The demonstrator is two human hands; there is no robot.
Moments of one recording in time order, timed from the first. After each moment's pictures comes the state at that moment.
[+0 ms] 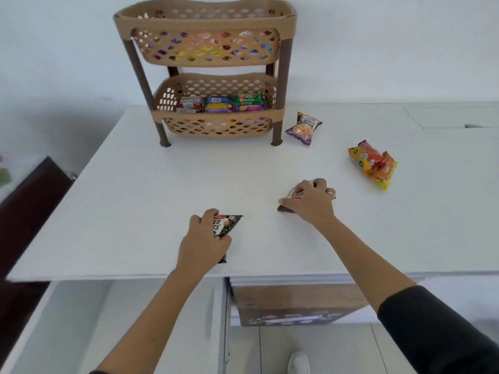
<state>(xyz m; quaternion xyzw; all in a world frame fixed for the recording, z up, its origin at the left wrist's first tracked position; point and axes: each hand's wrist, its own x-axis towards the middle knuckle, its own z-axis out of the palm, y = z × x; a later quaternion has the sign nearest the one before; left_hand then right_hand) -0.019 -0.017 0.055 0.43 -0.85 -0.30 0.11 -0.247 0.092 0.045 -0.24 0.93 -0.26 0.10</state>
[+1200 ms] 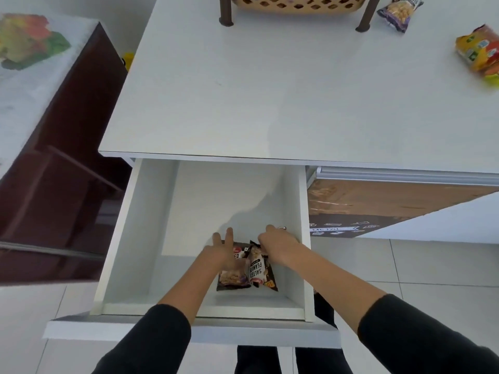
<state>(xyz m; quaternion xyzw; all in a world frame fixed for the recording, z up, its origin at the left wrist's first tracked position) 0.219 -0.020 -0.123 0.38 -0.79 -0.26 -0.41 0.094 0.074 -0.110 -0.52 0.75 0.16 0.37</state>
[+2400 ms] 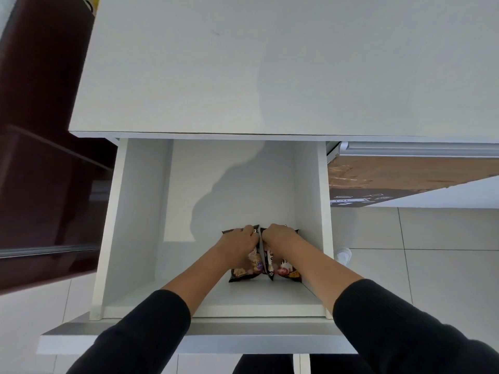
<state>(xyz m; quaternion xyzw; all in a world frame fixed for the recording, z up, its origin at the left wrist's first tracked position) 0.222 -0.021 -0.175 0.07 -0.91 -0.17 -0.36 0.113 0.055 -0.169 -0.50 0.69 0.24 0.46</state>
